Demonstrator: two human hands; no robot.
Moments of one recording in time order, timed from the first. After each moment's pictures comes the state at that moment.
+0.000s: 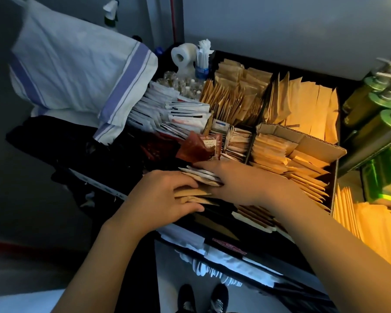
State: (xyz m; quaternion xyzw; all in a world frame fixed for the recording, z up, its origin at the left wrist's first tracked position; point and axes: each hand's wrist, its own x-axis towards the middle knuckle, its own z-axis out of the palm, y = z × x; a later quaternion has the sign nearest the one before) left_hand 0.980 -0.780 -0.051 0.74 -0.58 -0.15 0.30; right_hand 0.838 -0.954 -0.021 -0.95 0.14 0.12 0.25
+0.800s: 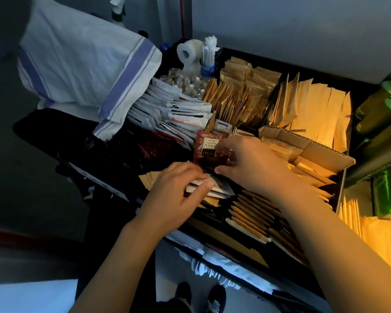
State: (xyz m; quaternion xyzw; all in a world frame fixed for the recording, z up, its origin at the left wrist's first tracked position) left_hand 0.944 -0.809 -0.061 0.76 -0.54 -0.11 0.35; right_hand 0.831 -0.993 -0.018 -0.96 0.22 -0.07 0.16
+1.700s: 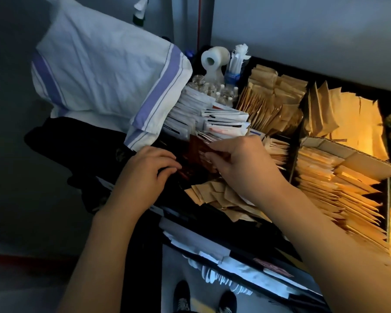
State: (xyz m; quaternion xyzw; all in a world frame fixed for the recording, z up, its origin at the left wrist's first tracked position) left_hand 1.102 -0.758 -0.057 0.78 -0.54 -0.02 0.33; right_hand 0.926 -0.910 0.005 -0.93 0.19 -0.20 0.23
